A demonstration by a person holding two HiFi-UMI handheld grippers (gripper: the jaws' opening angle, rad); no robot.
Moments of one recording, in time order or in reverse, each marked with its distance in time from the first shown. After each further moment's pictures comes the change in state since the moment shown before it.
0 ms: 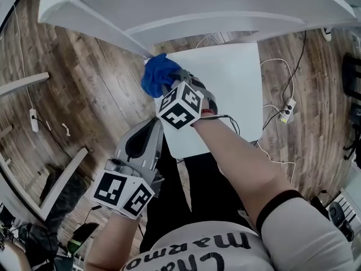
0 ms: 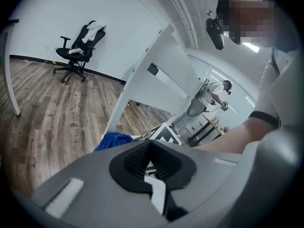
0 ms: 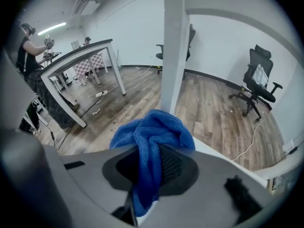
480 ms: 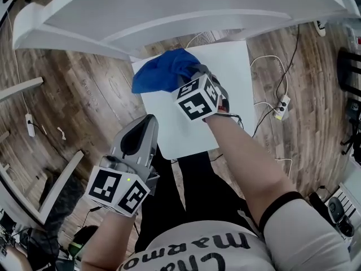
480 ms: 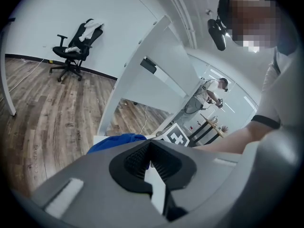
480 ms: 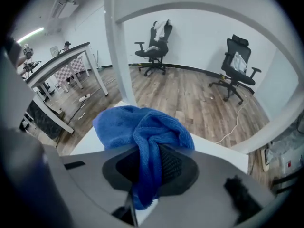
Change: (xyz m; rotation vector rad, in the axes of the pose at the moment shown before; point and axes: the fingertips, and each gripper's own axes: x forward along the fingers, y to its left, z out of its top) left arm 0.020 -0.014 0.003 0.005 0.014 -0.024; right arm -0.033 -0.073 -0.053 0.168 0.046 -0.124
